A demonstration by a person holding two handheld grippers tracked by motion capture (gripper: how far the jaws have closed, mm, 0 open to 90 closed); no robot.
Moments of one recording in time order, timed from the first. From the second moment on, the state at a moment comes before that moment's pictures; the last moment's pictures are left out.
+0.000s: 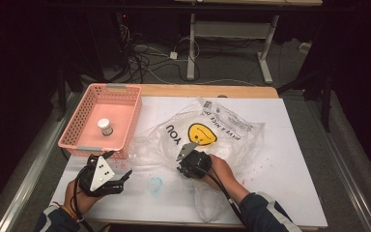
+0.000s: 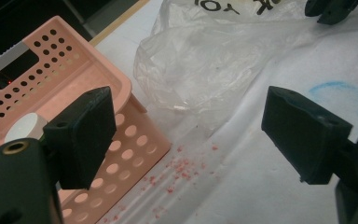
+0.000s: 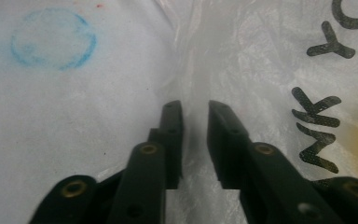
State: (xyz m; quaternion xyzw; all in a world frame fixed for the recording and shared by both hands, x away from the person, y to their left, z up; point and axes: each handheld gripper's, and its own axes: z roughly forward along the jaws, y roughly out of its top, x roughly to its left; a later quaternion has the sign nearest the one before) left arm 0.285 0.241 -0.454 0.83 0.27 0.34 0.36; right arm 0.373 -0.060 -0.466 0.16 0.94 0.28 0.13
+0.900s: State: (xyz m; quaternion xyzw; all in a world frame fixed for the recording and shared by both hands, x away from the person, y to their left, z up) left arm 0.309 0.267 -0.411 0.78 0.32 0.37 0.39; right arm 0.374 -0.116 -0.362 0.23 0.81 0.44 0.31
